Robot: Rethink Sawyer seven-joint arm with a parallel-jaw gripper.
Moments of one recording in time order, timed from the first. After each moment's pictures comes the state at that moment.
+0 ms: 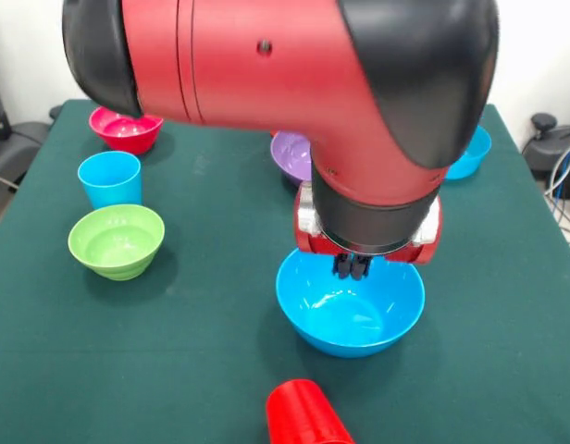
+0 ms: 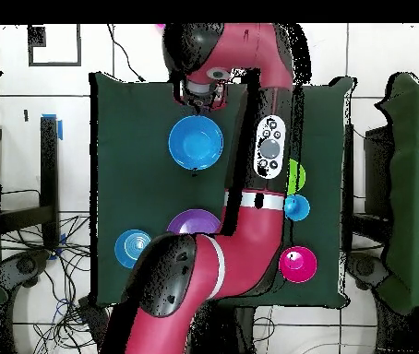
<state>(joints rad) -0.25 -0.08 0.68 0.21 -0.68 1.82 1.77</state>
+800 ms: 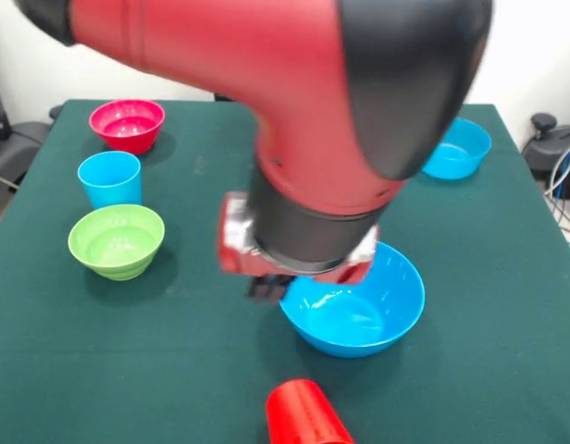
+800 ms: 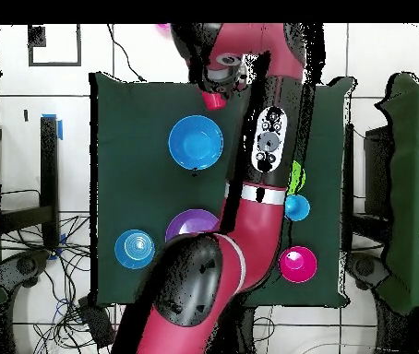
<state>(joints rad) -0.32 -0.15 0.99 0.18 -1.21 1.85 1.52</state>
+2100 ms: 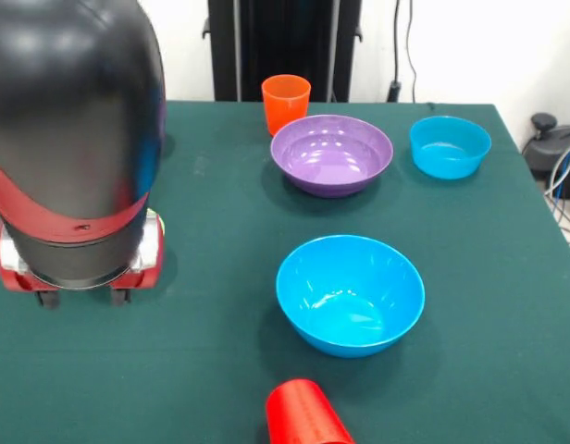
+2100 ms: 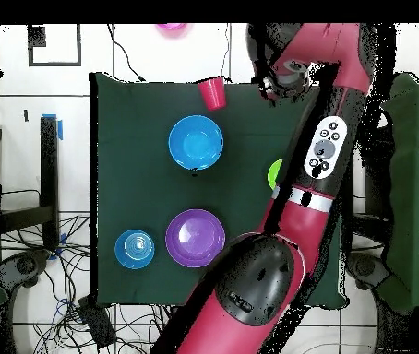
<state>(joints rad) -0.50 -0.14 1.14 0.21 -1.43 1.87 1.24</state>
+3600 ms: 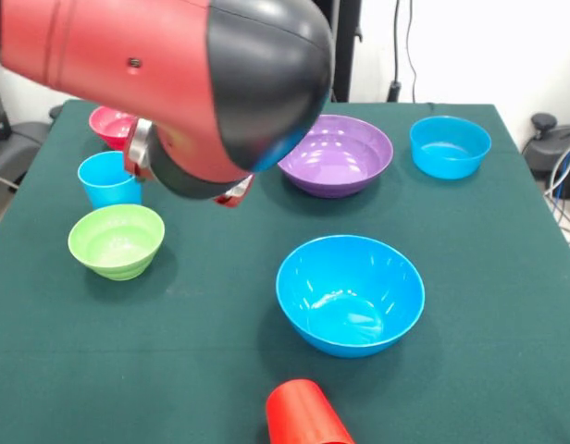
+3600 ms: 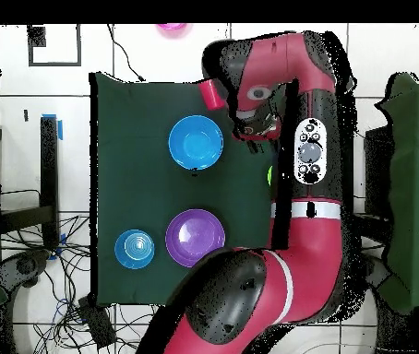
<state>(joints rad) -0.42 -0.26 0.65 0.61 -1.06 1.95 1.81</state>
